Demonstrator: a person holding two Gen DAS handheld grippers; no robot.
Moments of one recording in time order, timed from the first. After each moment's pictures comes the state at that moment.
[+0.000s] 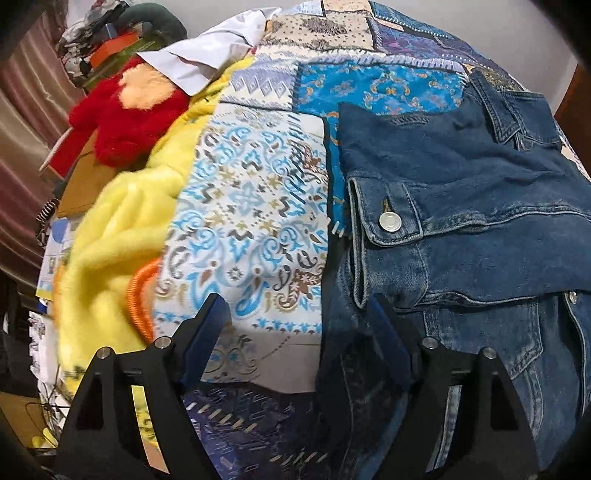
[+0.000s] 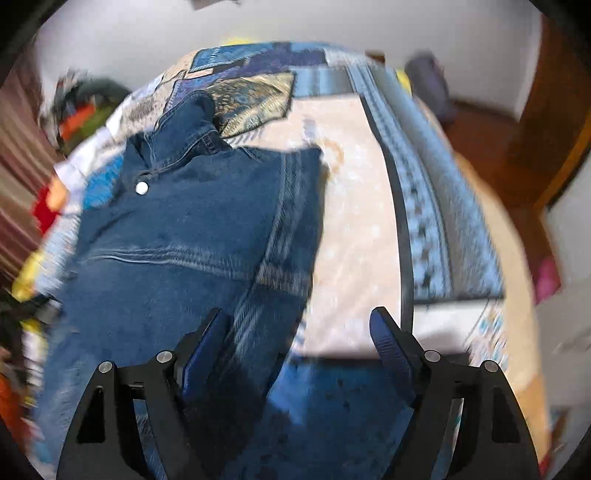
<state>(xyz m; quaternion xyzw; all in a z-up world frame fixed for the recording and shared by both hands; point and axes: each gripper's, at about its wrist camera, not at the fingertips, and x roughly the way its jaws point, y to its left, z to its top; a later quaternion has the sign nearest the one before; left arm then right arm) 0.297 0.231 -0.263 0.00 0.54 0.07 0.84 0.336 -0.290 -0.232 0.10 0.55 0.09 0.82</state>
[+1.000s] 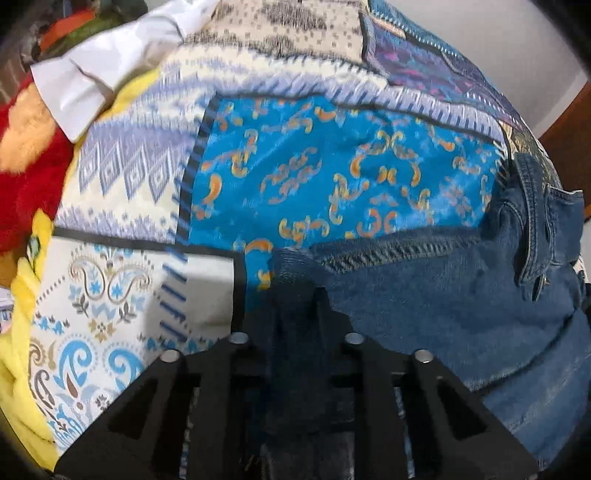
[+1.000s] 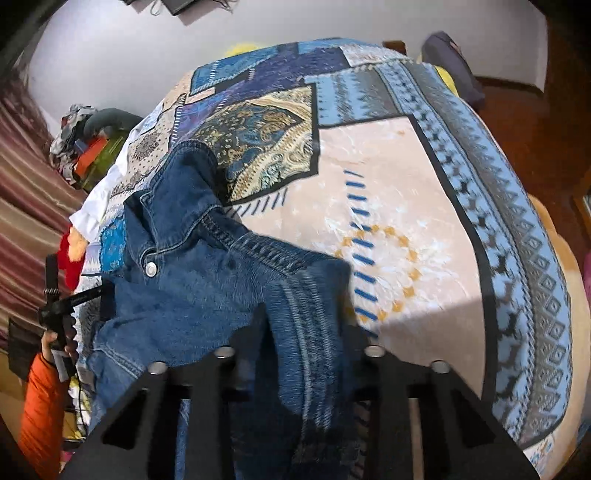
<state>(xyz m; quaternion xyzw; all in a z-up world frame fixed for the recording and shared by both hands) 0.488 0.224 -0.297 -0.08 0.55 0.00 0.83 0.453 -0.253 -0.249 0.13 0.53 0.12 0.83</state>
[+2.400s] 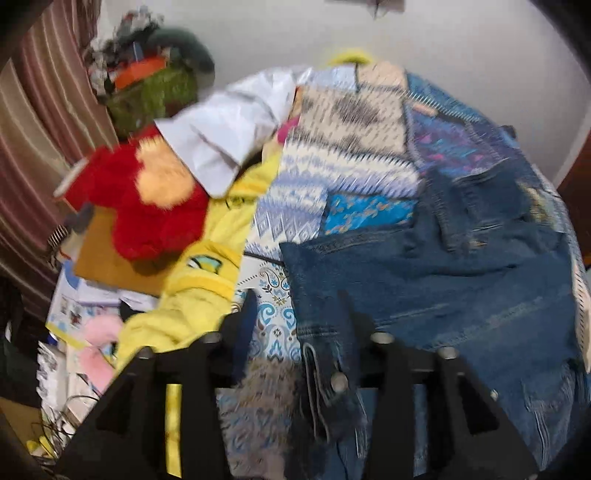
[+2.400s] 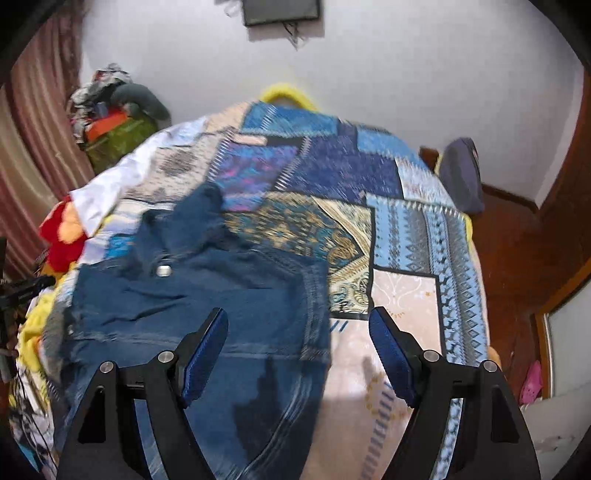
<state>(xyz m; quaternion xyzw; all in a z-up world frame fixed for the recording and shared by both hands) 0.394 0.259 -0.167 -0.04 0.47 0.11 0.88 0.456 -0.167 -0.119 -0.04 0.43 0.13 0.89</state>
